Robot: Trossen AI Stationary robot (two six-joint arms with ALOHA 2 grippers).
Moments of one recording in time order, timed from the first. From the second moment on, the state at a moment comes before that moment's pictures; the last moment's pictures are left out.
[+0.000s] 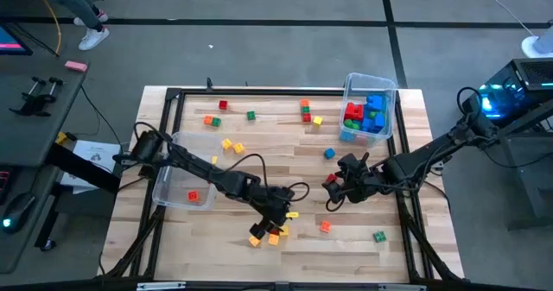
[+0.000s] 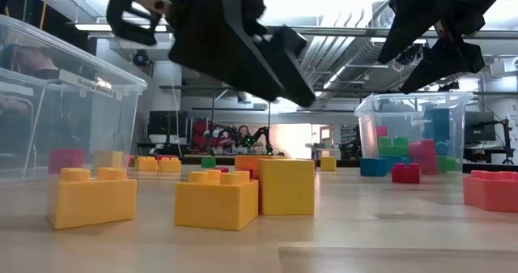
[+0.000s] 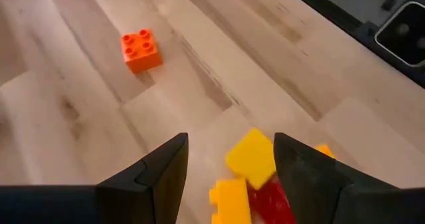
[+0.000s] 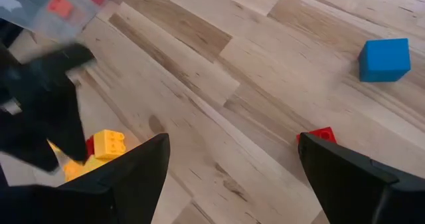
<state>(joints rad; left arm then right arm) -0.29 1.93 1.22 -0.07 0.19 0.32 0.44 1.22 0.82 -0.60 0.49 1.25</state>
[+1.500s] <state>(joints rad) -0.24 2.05 1.22 -0.17 0.20 0.13 0.44 1.22 0.82 -0.61 0.51 1.25</state>
